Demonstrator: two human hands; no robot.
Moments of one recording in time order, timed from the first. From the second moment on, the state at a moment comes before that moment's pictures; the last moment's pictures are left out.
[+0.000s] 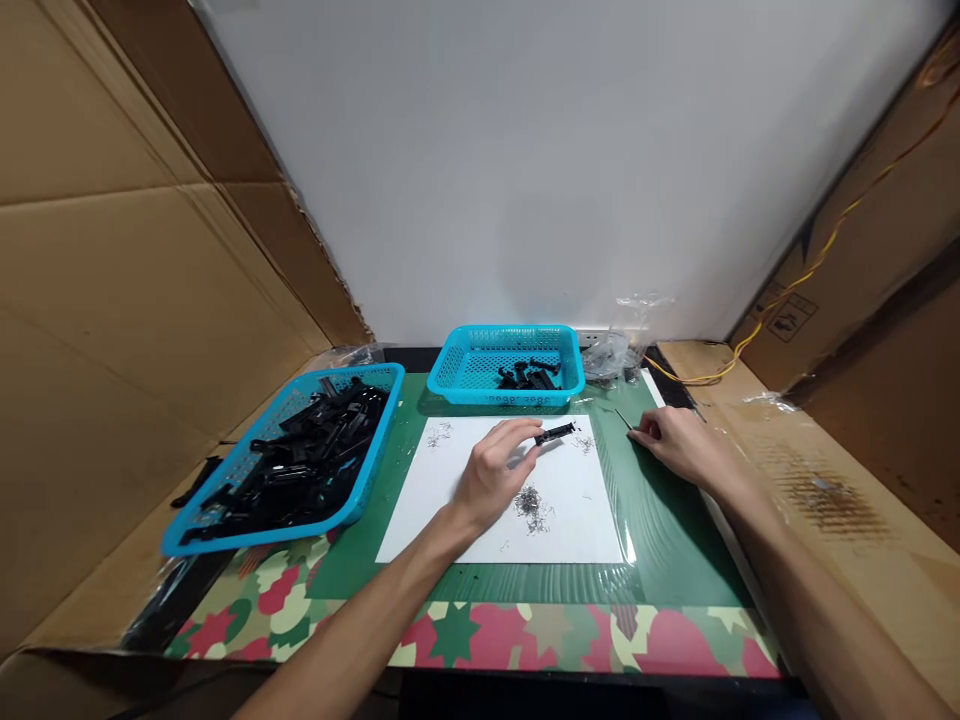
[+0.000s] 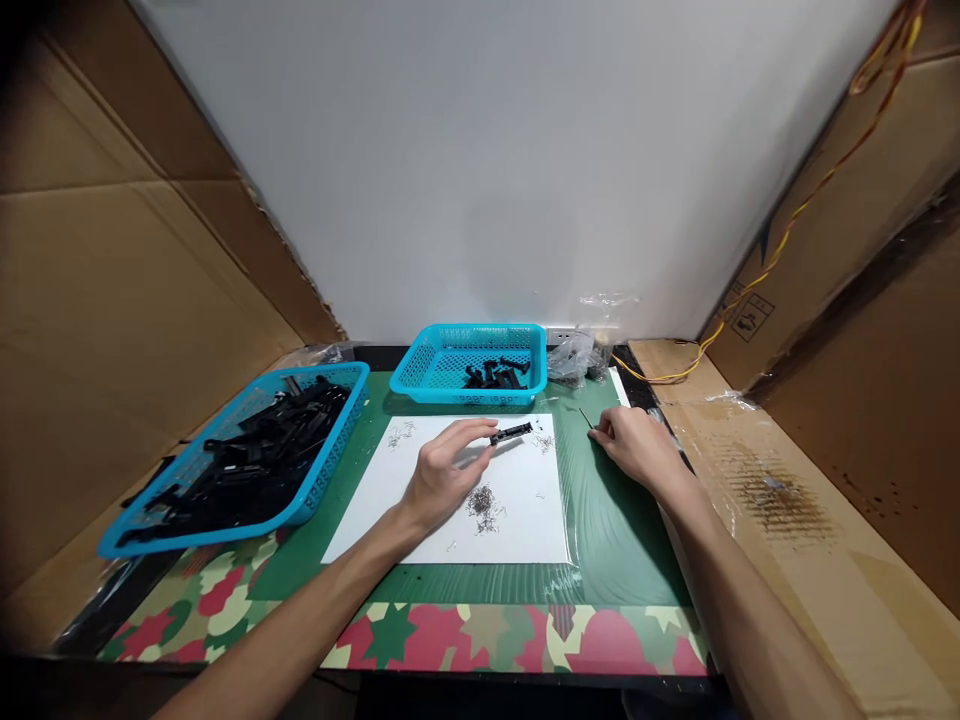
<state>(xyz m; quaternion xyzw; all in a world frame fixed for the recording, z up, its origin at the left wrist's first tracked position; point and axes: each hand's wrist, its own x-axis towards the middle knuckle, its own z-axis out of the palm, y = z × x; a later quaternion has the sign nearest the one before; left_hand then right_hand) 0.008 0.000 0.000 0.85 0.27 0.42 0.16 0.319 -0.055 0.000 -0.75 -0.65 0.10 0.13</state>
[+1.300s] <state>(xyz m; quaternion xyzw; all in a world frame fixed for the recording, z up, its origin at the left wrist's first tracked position) 0.016 -0.007 -0.002 0.89 0.16 0.41 0.13 0.254 -0.058 0.001 -0.60 -0.70 0.23 0.30</state>
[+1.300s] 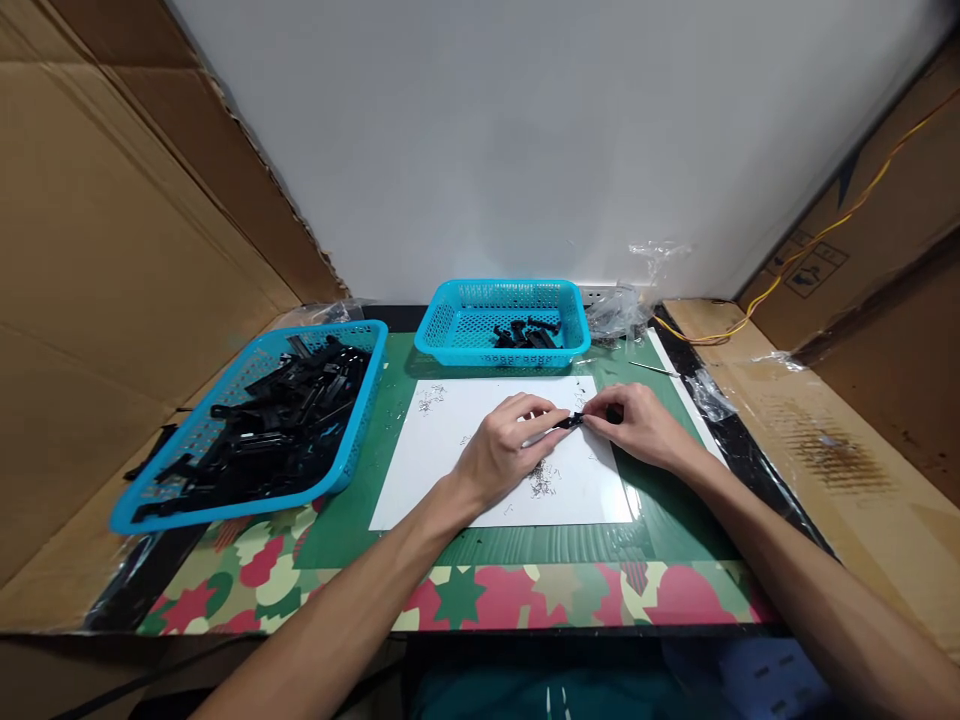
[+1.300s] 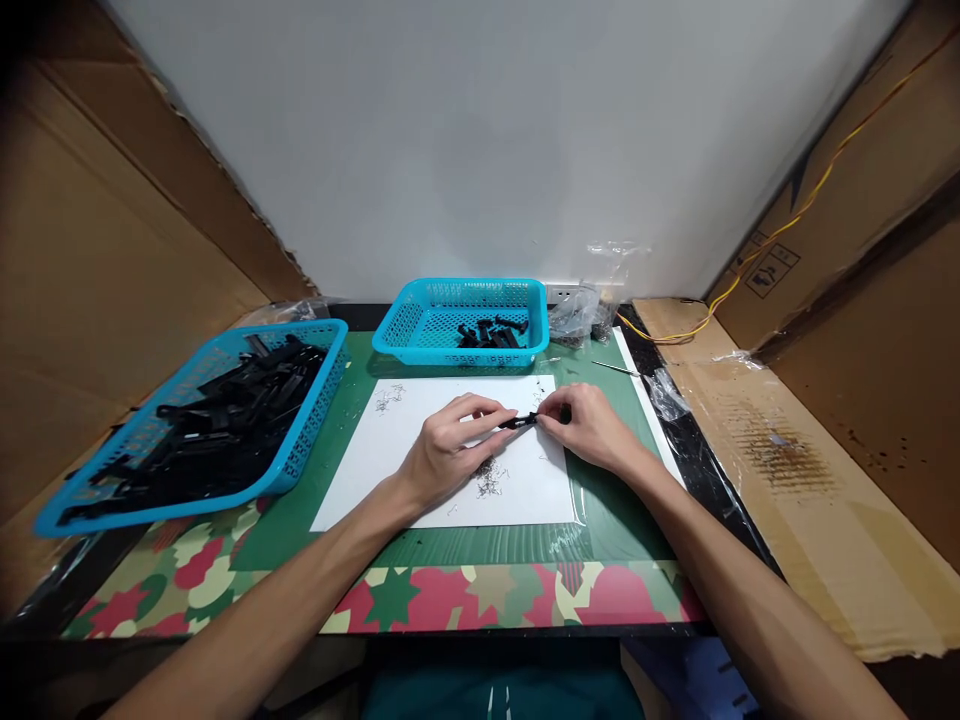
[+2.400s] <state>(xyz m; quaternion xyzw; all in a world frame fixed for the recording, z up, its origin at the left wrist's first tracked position) 0.040 0.096 0.054 0.82 0.44 0.34 0.10 0.327 -0.041 -0.014 -0.70 -0.67 0.08 0.25</state>
